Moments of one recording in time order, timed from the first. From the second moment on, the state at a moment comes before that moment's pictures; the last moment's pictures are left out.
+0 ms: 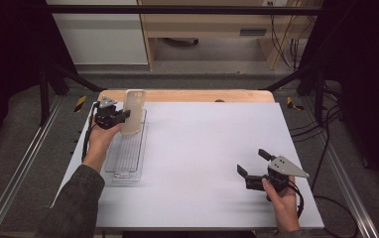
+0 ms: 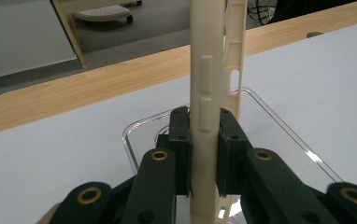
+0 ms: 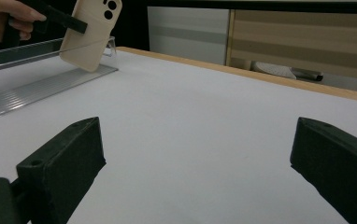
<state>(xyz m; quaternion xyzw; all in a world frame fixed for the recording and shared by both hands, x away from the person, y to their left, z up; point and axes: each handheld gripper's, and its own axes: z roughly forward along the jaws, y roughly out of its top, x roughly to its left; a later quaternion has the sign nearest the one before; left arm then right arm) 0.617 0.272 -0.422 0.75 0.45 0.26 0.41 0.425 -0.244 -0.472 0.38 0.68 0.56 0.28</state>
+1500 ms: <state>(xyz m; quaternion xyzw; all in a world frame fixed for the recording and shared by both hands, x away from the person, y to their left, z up) 0.620 0.274 -0.424 0.74 0.46 0.29 0.39 0.426 -0.243 -0.473 0.38 0.68 0.56 0.27</state>
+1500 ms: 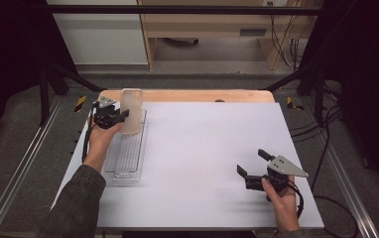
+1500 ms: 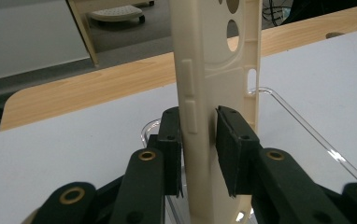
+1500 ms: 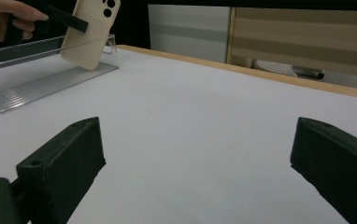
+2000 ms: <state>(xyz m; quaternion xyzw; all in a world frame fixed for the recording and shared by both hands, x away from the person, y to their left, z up) 0.620 0.276 -0.424 0.74 0.46 0.30 0.40 0.426 -0.243 -0.473 0.38 0.68 0.56 0.27</state>
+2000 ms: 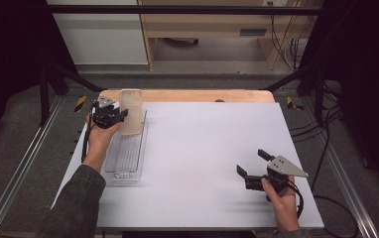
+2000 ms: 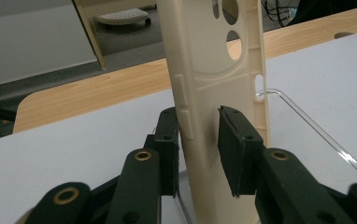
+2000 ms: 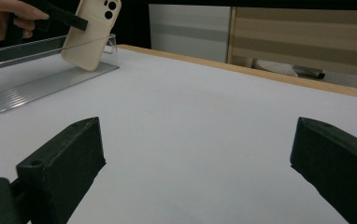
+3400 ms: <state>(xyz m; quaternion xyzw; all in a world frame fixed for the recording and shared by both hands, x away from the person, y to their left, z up) 0.606 0.275 -0.405 0.72 0.46 0.32 0.42 0.424 -0.243 -0.472 0.38 0.68 0.56 0.27</state>
